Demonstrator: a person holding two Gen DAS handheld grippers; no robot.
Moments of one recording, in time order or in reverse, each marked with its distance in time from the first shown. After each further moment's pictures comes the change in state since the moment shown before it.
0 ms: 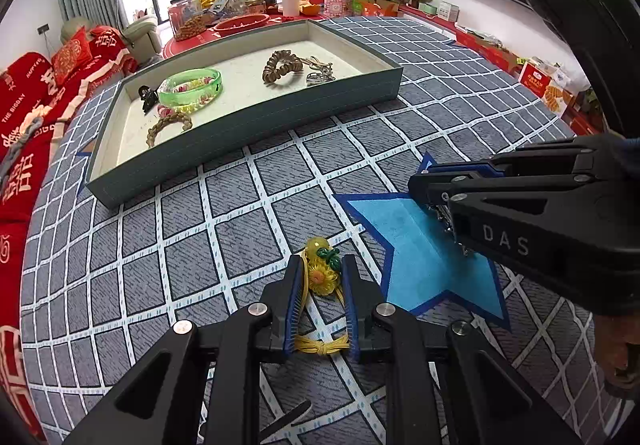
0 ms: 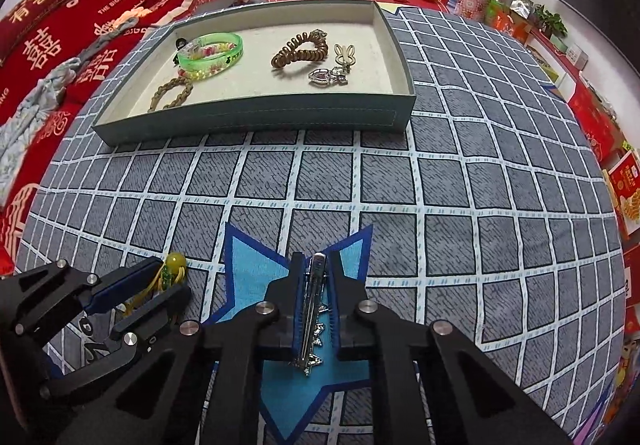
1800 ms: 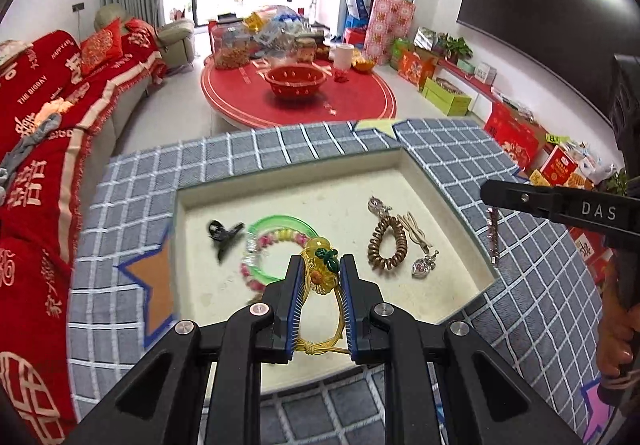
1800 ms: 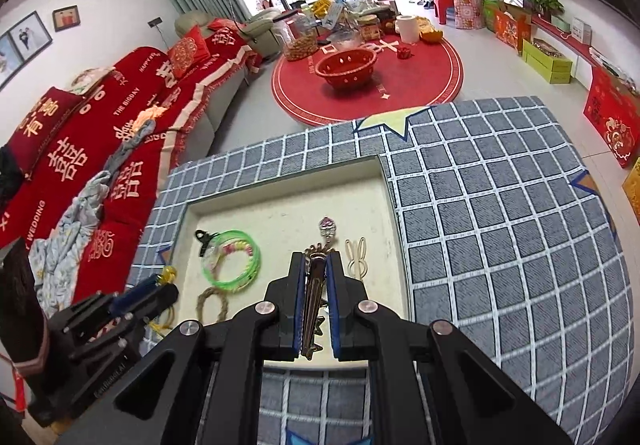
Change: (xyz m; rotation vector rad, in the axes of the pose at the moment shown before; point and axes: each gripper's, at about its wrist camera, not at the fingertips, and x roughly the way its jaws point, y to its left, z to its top) left arm 0.008 0.109 0.149 -0.156 -0.095 0.008; right arm -0.021 -0.046 0.167 0.189 -0.162 0.203
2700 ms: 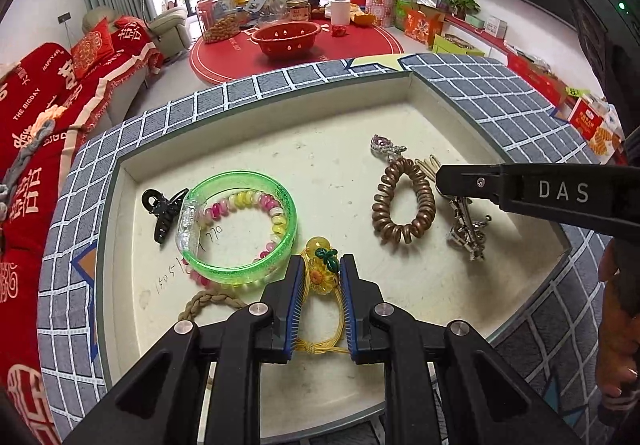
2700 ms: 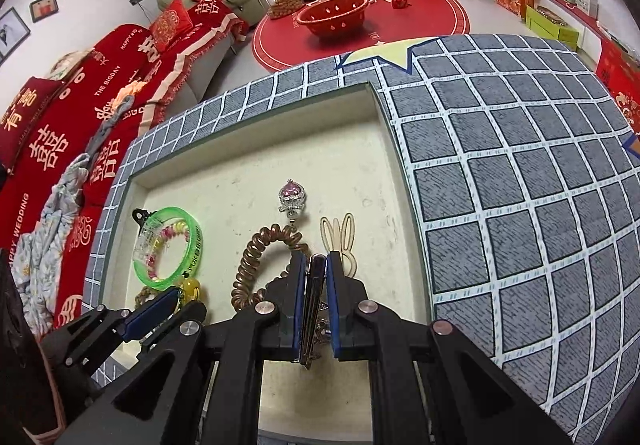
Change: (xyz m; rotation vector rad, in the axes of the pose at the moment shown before) left arm 0.077 -0.032 -0.023 0.089 0.100 0.098; right arm 0.096 -0.027 -0.012 0.029 0.116 -0.006
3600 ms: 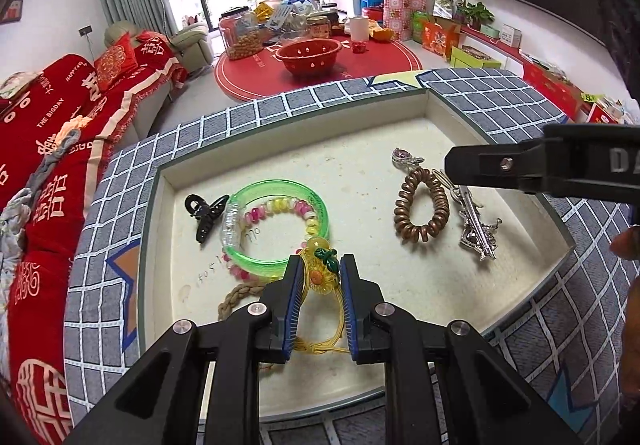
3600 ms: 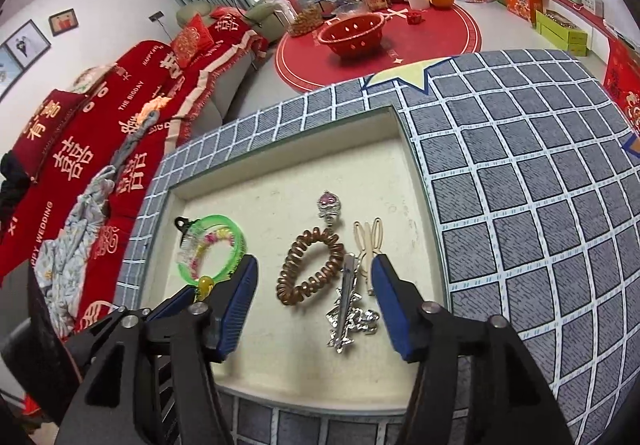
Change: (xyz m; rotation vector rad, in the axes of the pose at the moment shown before) left arm -0.022 0.007 -0.005 -0.008 -0.063 0.090; right arm -0.031 0.011 -0.005 0.005 -0.066 0.092
